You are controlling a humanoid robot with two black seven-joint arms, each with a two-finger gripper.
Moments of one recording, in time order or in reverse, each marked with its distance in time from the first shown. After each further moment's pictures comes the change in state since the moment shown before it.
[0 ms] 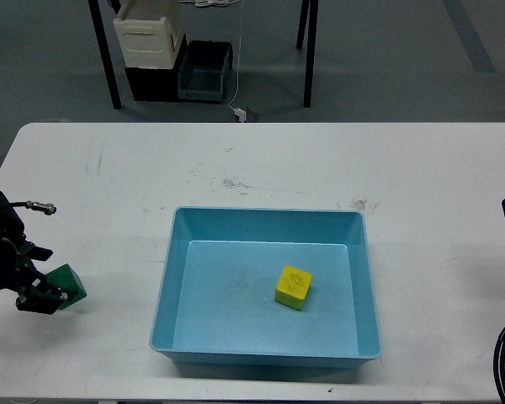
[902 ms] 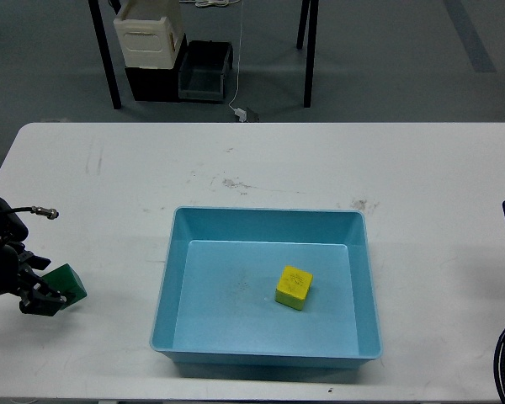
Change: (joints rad) left arm 0.006 -0.076 0.035 0.121 0.000 0.000 0.000; right arm -0.007 0.000 0.001 -0.001 0.000 -0.004 0.000
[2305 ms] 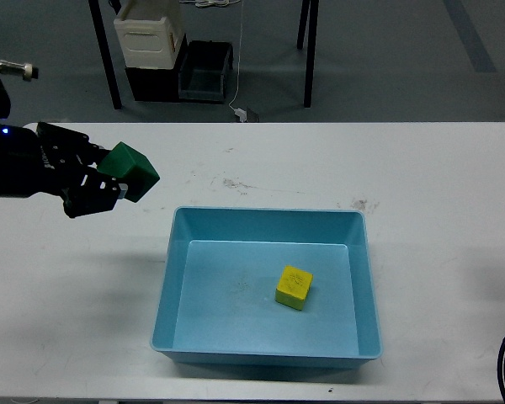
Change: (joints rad) left arm -0.420 0.065 -0.011 -0.400 -0.342 0.030 0.000; right arm -0.006 -0.002 0.013 -0.002 0.000 -0.009 0.000
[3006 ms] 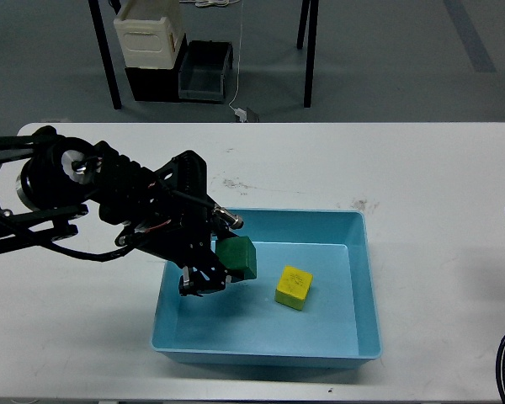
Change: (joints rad) left arm -0.167 -0.464 0.321 0.111 0.329 -0.031 0.000; right arm 0.000 0.000 -0.008 -0.004 0.000 0.000 0.000
